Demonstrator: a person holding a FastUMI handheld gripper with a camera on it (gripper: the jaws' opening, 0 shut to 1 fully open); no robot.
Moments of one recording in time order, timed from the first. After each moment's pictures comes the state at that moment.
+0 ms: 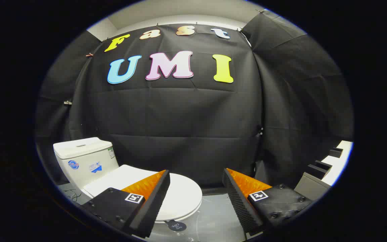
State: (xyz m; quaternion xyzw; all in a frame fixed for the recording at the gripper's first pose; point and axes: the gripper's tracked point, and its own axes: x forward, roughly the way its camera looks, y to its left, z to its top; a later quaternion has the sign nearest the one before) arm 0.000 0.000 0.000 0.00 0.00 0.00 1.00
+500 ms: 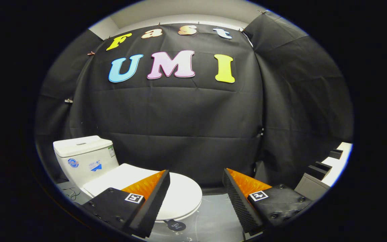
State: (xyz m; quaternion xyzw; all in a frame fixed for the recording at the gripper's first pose) arm 0.001 0.002 0.000 -0.01 0.00 0.00 1.00
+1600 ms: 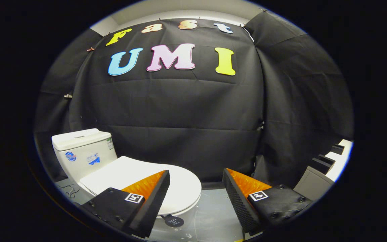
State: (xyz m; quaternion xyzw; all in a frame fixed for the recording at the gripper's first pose) arm 0.004 -0.004 -0.038 -0.01 0.04 0.00 1.00
